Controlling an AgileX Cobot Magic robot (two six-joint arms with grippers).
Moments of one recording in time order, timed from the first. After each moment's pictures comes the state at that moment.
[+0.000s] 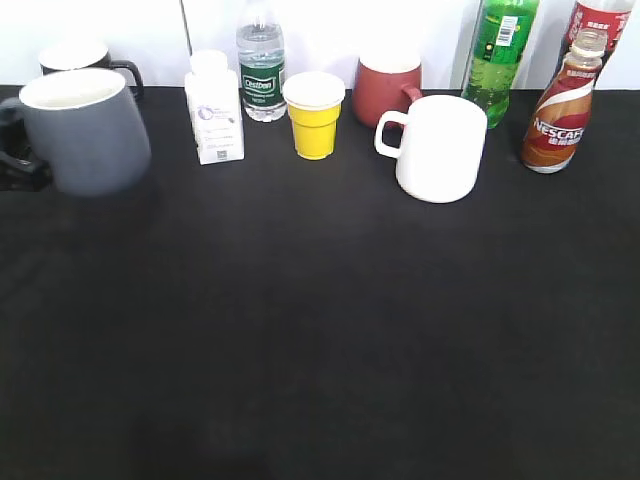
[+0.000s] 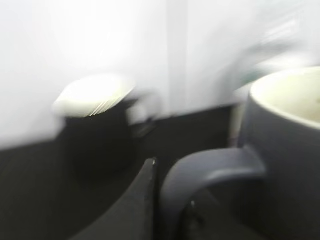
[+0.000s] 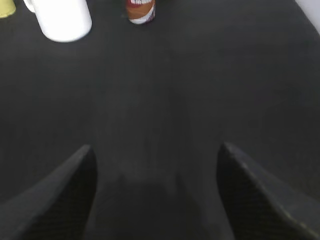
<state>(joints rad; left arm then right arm) 0.04 1.65 -0.48 0.45 -1.07 -0.13 0.04 -0.01 -0.50 0.00 1.04 0.02</state>
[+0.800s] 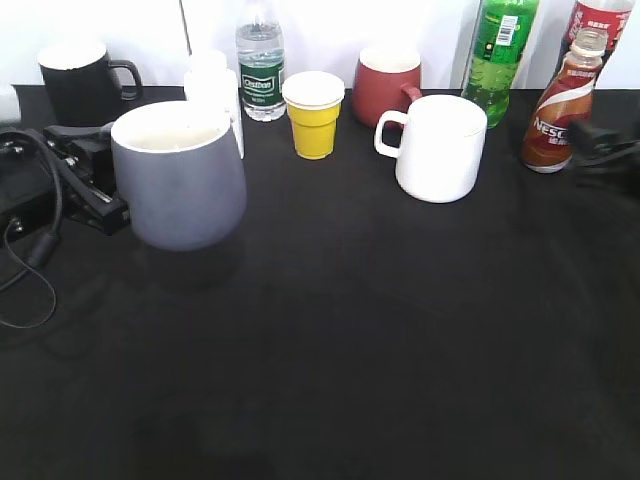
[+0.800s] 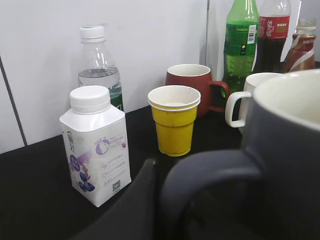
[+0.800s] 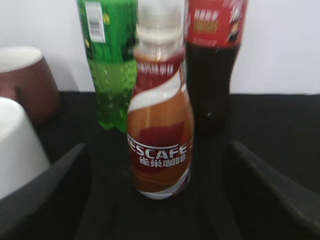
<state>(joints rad) -0.19 1.62 -0.46 0.57 -1.08 -0.21 0.04 1.81 -0.51 -0.03 -1.09 0.02</state>
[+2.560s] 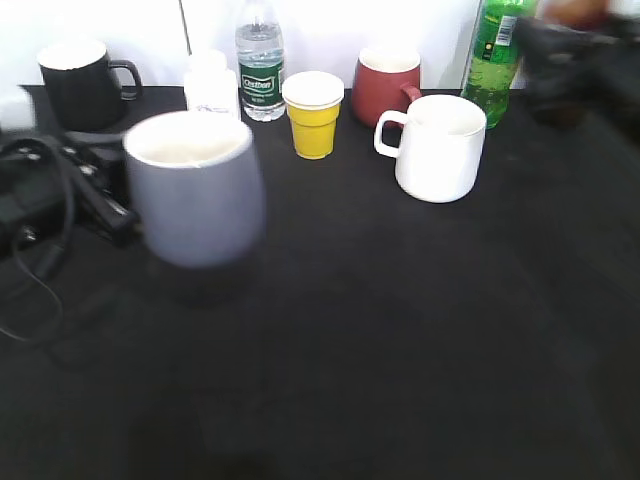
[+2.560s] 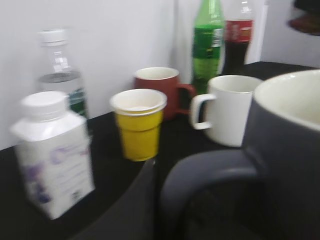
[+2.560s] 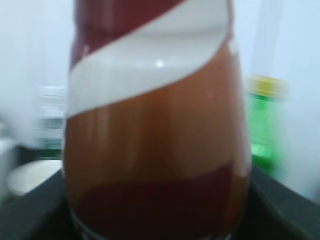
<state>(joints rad) -0.23 1.62 -0.46 0.63 -1.09 -0.25 0.19 1.65 -0.63 -0.28 -1.12 0.06</state>
